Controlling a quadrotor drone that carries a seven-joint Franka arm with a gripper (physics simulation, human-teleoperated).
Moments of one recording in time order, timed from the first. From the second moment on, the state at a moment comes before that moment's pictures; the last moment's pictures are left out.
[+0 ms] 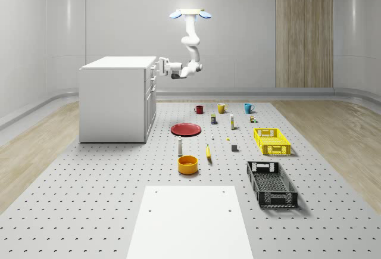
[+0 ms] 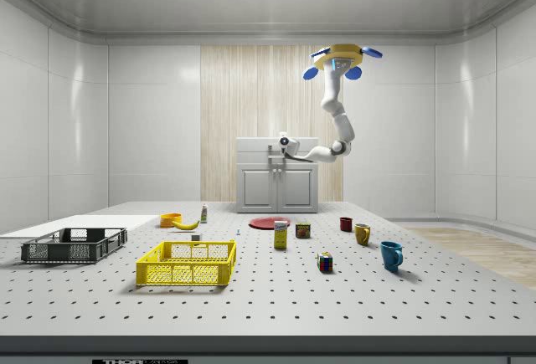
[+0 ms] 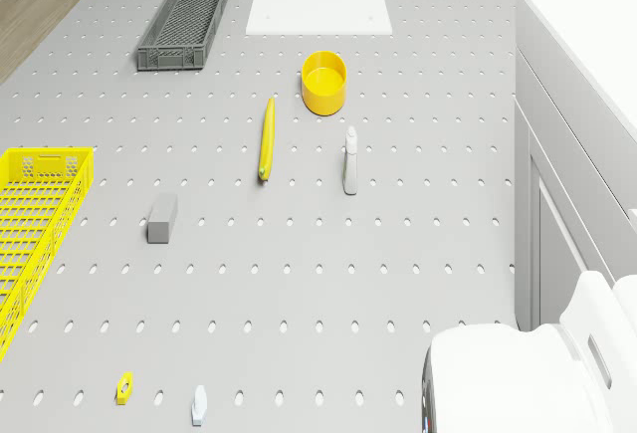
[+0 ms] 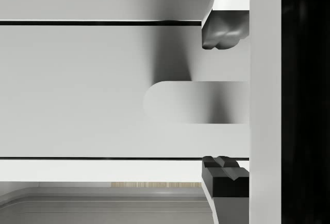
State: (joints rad) arm 0.64 -0.47 -0.07 -2.34 1.73 2.13 0.42
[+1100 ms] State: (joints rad) arm 0.56 -0.46 -0.01 -2.34 1.73 2.09 0.43
